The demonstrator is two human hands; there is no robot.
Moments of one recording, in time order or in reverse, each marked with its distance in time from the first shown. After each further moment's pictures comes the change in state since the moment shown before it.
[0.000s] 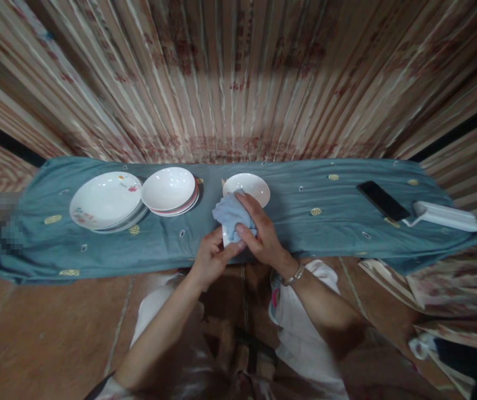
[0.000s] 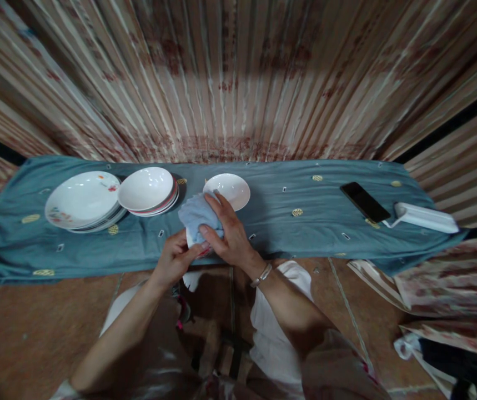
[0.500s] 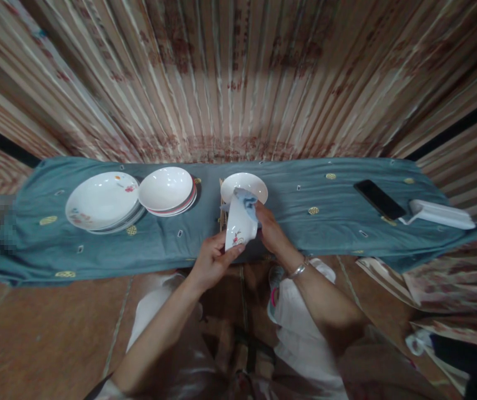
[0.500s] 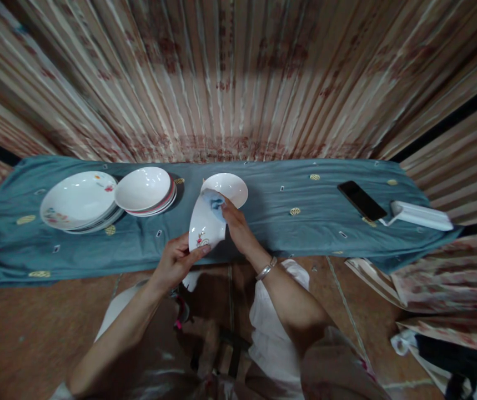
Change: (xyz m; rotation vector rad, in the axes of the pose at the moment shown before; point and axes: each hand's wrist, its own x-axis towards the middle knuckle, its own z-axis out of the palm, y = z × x) left_hand -0.003 -0.001 0.003 0.028 -0.062 -0.046; right_hand 0.012 0.028 0.001 0.457 0.108 0.379
